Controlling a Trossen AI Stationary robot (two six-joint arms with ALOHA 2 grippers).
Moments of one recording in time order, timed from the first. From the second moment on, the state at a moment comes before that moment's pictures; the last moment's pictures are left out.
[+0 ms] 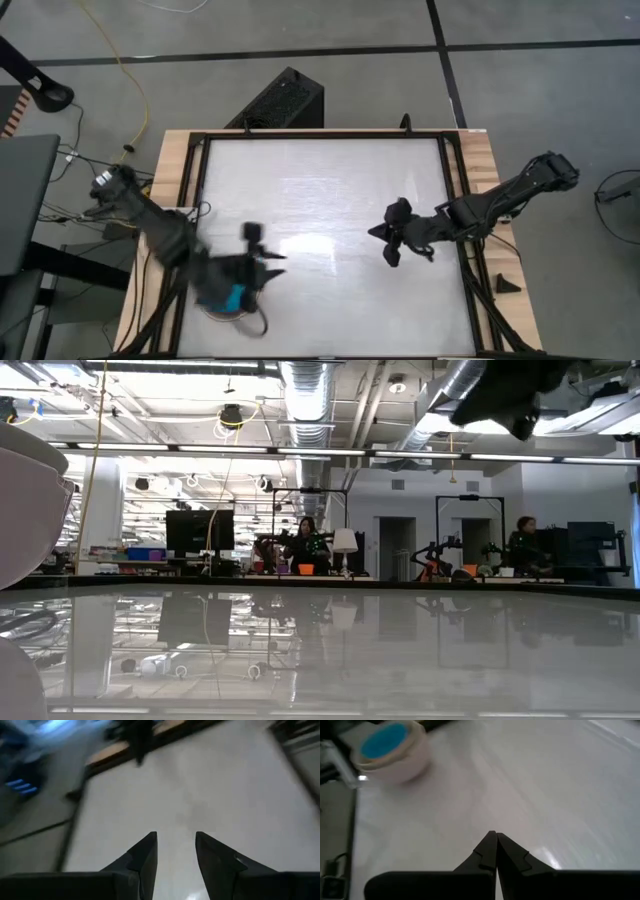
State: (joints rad) left arm -0.73 1.45 1.44 -0.75 -0.81 -0.15; right arm 0.41 1.09 0.83 -0.40 0.48 0.71
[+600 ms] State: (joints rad) left arm -0.07 0.88 0.79 -0.09 -0.13 -0.07; right arm 0.35 0.56 0.40 0.20 0.29 0.27
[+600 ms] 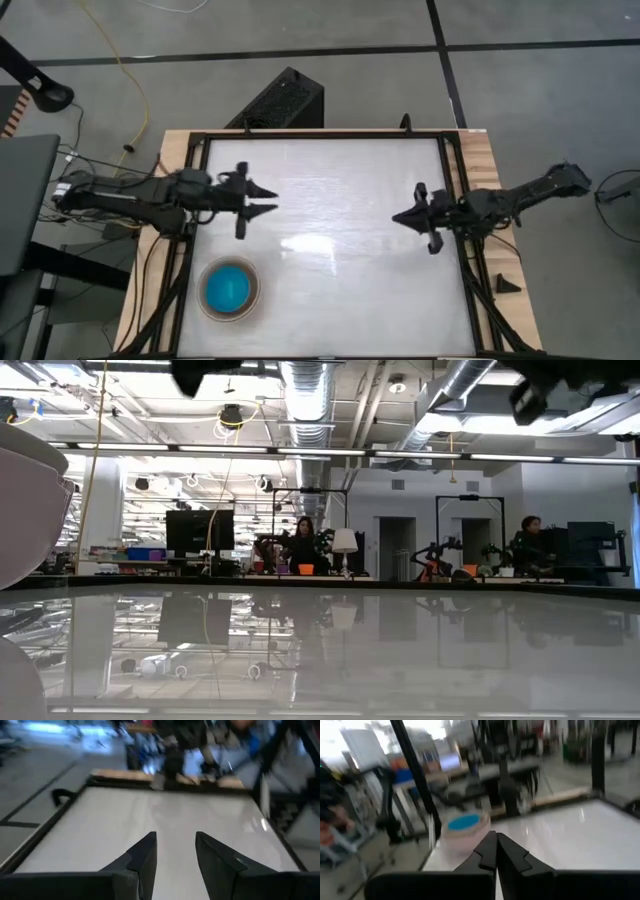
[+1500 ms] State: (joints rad) left arm -0.07 0.40 0.01 0.42 -0.35 -0.45; right arm -0.27 0.46 0.01 0.42 -0.19 0.28
